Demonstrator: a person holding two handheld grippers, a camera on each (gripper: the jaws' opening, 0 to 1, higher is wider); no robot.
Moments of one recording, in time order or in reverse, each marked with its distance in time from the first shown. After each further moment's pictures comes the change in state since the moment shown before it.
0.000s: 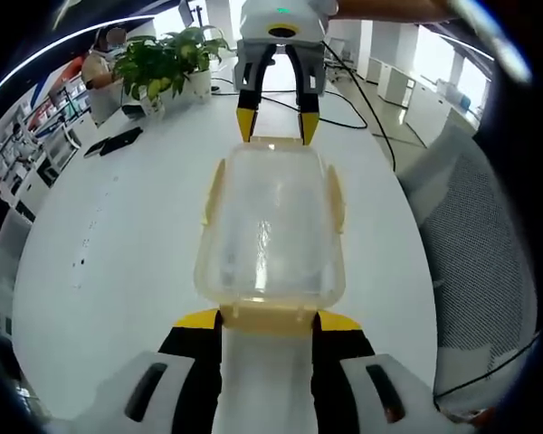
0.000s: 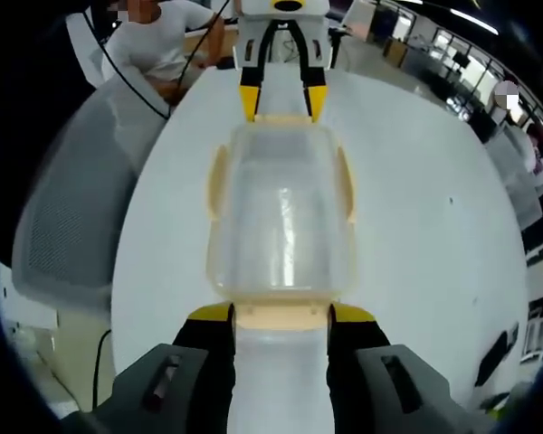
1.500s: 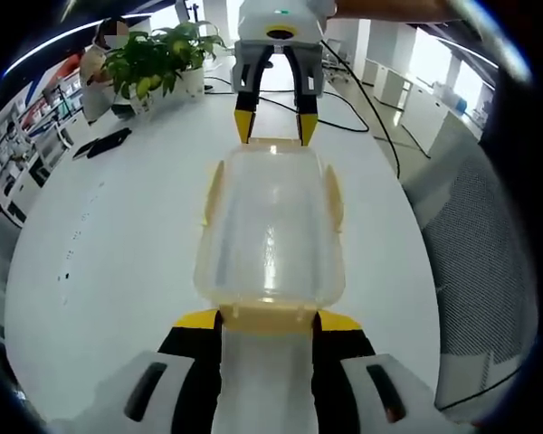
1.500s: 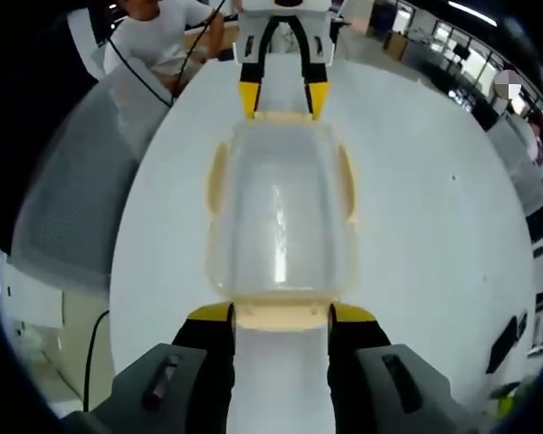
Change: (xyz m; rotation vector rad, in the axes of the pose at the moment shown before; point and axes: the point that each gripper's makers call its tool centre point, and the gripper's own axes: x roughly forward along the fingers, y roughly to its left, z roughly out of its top) left arm 0.026 -0.004 0.018 -0.004 -0.003 -0.039; right arm 0.000 0.003 -0.033 0.020 0.020 0.029
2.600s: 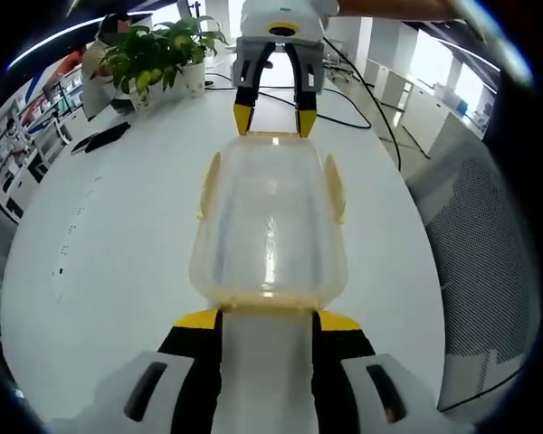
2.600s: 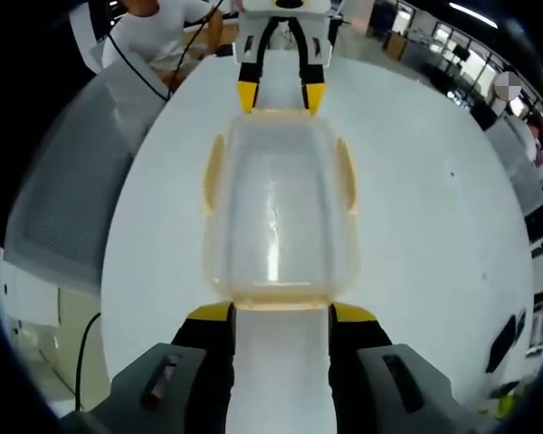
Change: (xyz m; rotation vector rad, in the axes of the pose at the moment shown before) left arm 0.011 0.000 -0.011 -0.006 0.019 -0.007; right arm 0.007 -0.005 -0.008 -0.006 0.003 -0.023
